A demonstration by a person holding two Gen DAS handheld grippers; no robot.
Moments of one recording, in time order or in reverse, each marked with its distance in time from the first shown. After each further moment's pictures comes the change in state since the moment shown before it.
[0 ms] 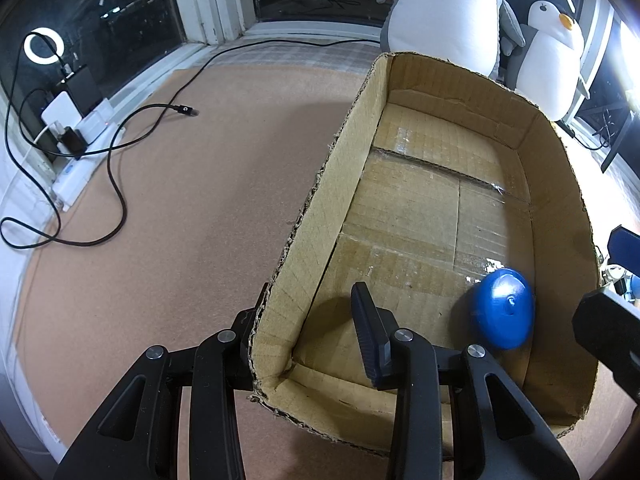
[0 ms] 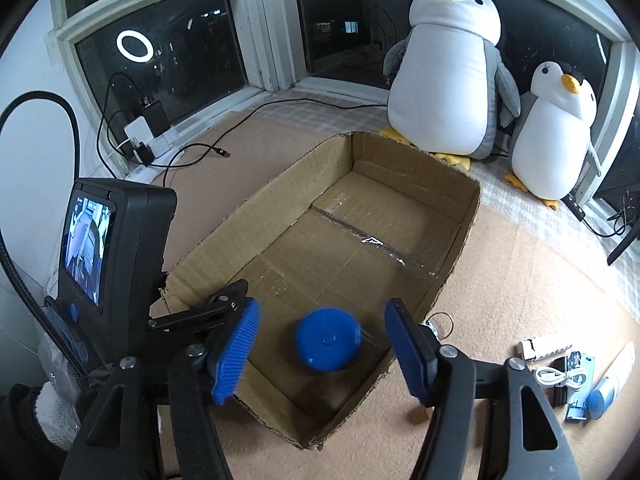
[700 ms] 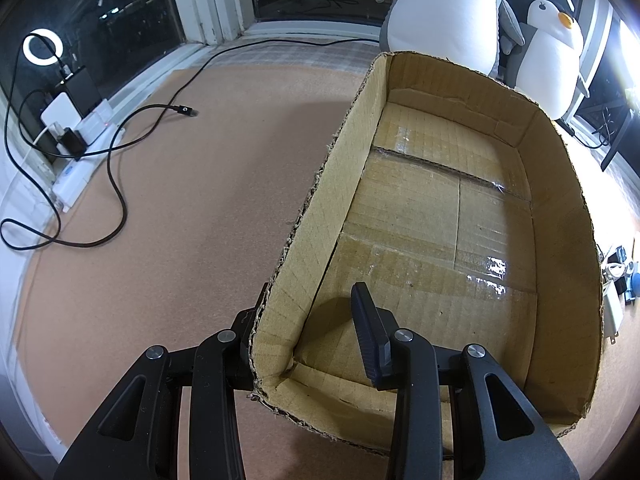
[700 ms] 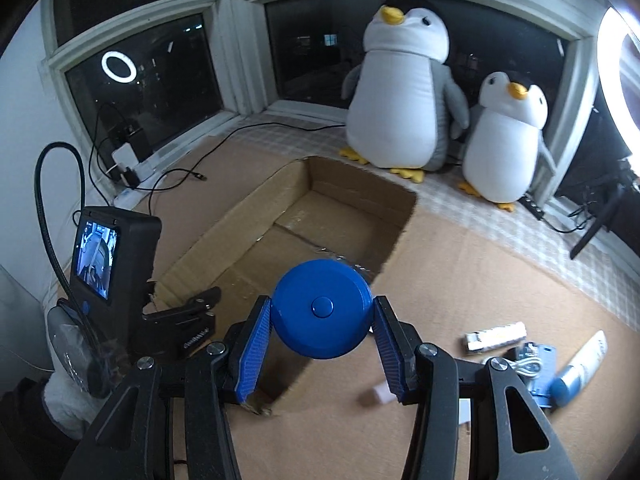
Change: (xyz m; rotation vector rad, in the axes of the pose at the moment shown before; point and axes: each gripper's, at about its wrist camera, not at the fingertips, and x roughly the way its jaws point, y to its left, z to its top) left arm 0.000 -0.003 0.002 0.003 0.004 0.009; right arm -0.034 -0.024 -0.002 0.031 -0.047 -0.045
